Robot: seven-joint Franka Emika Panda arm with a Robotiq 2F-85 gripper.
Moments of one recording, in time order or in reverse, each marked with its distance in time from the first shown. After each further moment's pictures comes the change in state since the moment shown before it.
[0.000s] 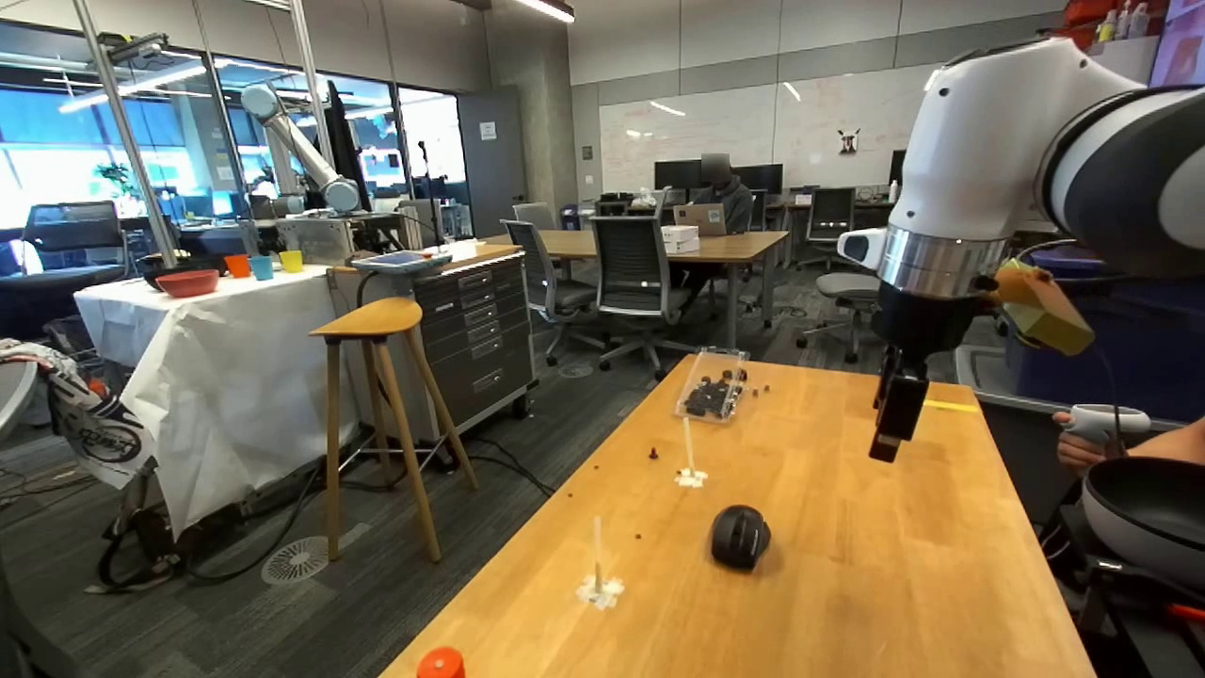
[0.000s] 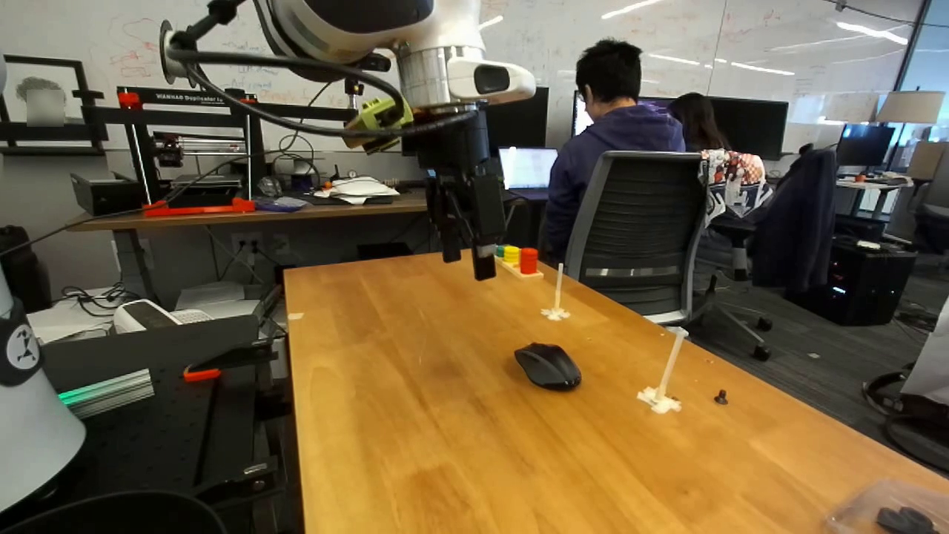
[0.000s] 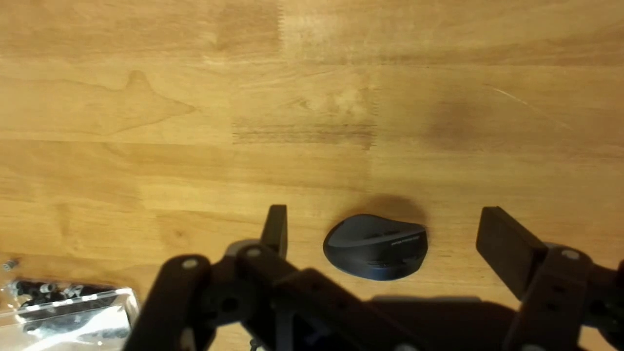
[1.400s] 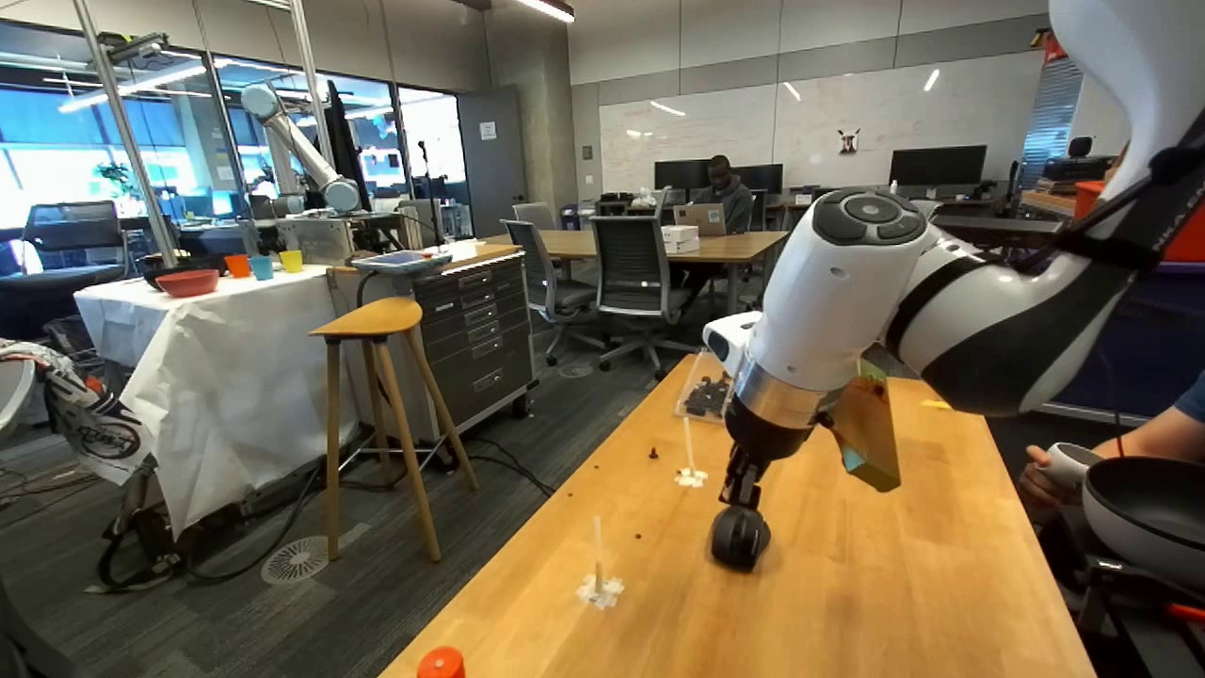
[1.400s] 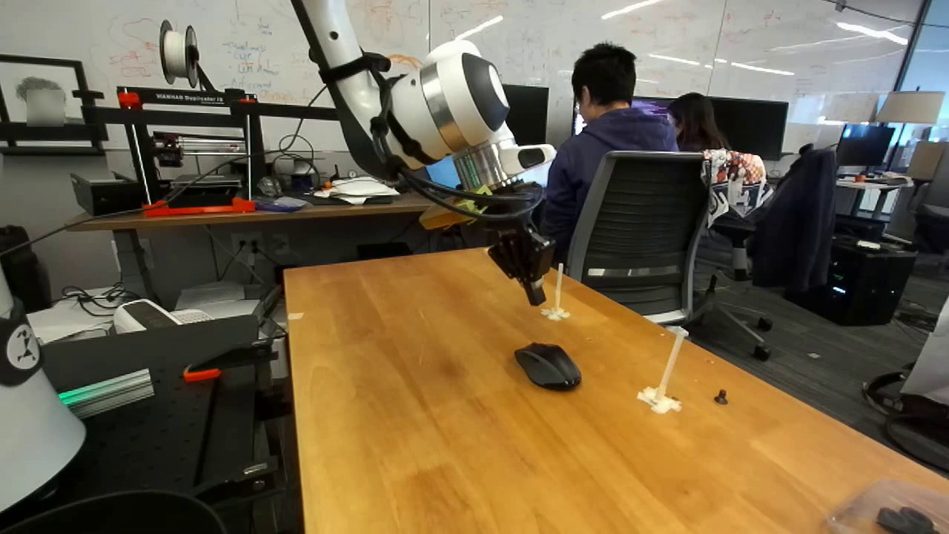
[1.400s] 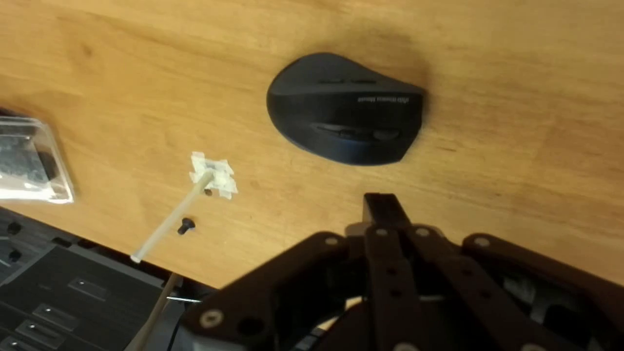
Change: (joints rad) arm 0.162 0.493 -0.059 0.388 -0.740 0.154 0.638
